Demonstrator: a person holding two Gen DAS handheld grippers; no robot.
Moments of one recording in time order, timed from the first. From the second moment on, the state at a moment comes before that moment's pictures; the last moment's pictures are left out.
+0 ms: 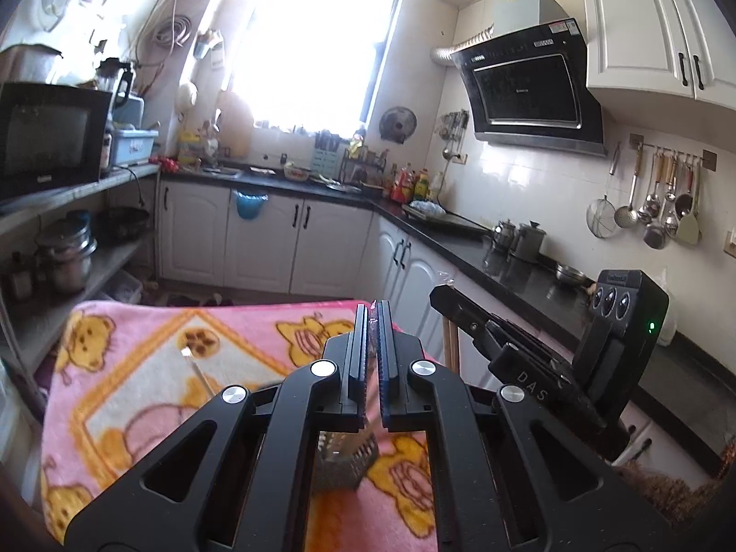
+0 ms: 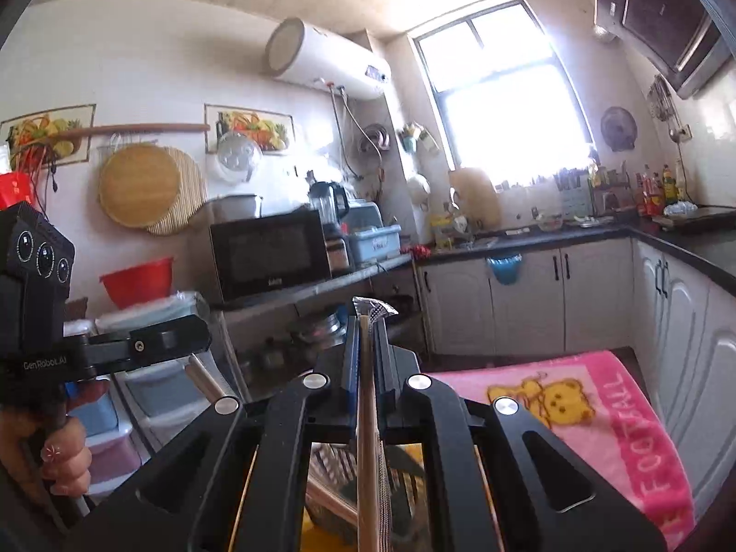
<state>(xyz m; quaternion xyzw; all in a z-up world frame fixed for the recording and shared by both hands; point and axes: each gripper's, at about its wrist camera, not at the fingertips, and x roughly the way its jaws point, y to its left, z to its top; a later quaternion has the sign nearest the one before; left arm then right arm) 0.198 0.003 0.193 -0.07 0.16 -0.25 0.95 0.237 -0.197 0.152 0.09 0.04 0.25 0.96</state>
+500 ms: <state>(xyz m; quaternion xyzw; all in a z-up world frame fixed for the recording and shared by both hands) 0.239 0.019 0.186 -0.07 0.17 -0.22 0.96 0.285 -0.148 0.150 0.06 -0.04 0.23 0.97</state>
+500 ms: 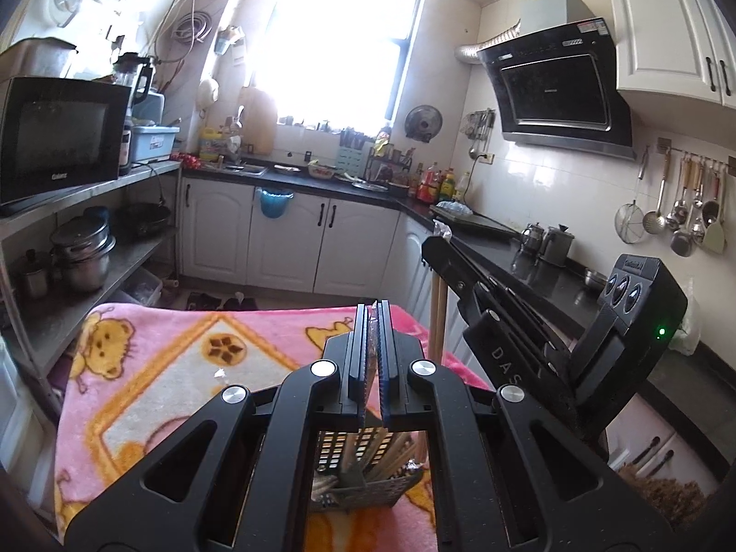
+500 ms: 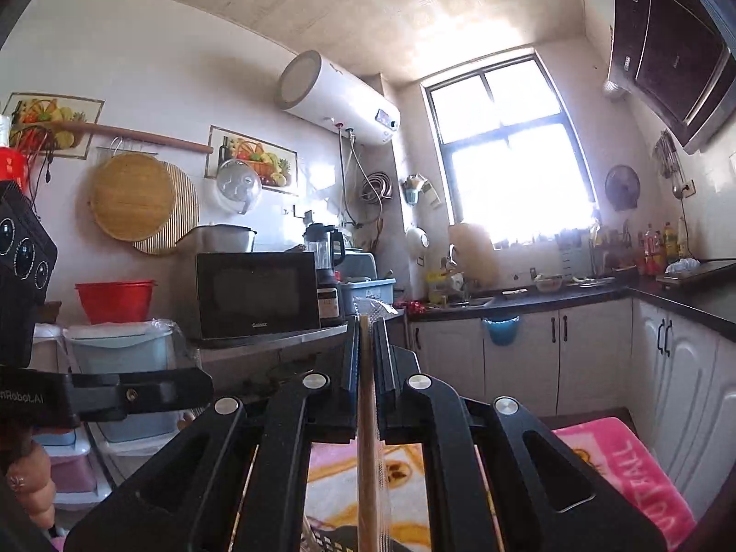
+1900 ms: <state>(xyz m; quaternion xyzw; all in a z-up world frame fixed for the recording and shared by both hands) 0.242 0.028 0.118 -0.10 0.24 -0.18 0.95 0.223 -0.207 0.062 0.09 0.11 0.18 0.97</state>
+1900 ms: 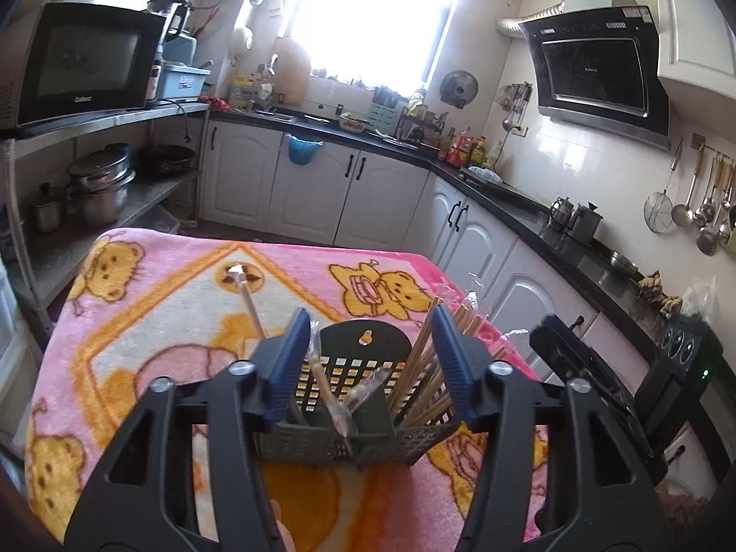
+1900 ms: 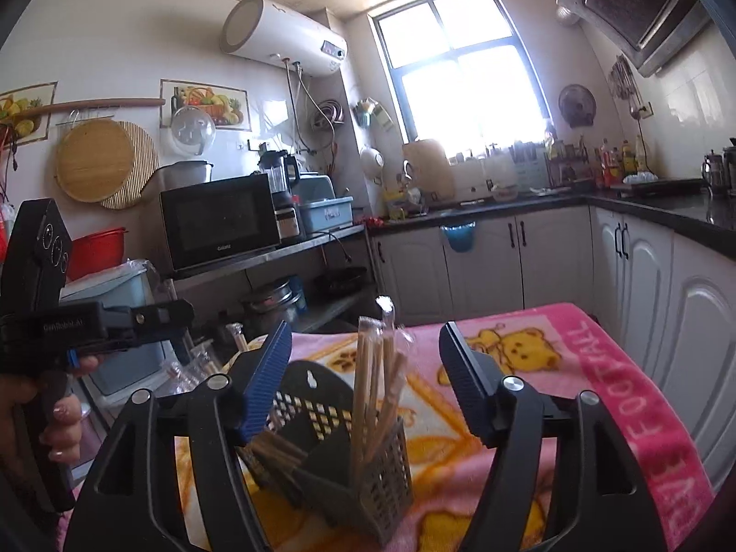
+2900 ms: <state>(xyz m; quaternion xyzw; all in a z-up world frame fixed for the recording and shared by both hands) 0.136 0.013 0.034 -0.11 0.29 -0.10 0.94 0.129 -0.214 0.016 0.03 0.25 0.14 0.96</state>
